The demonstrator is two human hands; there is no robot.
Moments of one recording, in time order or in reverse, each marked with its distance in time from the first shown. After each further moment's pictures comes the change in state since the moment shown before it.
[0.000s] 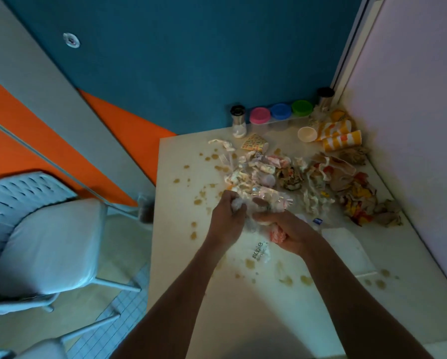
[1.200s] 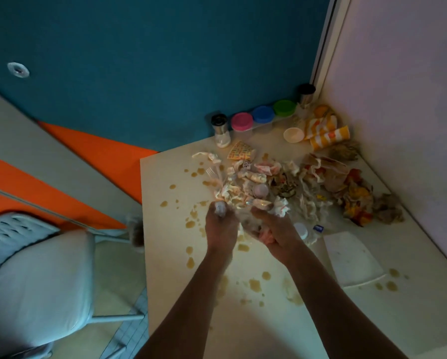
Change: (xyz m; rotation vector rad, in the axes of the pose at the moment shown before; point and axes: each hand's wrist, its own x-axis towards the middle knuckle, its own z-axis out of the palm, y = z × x) left_hand 0.047 0.002 0.010 -0.379 0.142 -0.304; right_hand 0.040 0.003 0.014 0.240 0.403 -0.223
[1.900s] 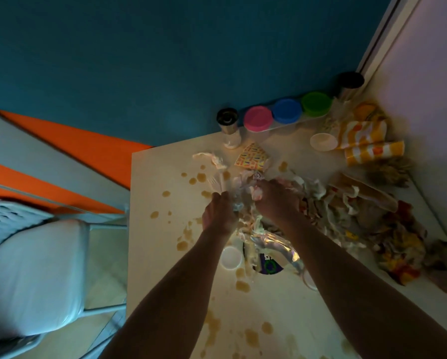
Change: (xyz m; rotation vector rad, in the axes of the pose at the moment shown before) left_hand 0.180 -0.030 0.048 1.234 -0.113 0.127; right_hand 0.197 -0.060 0.017 -1.776 0.043 -0.218
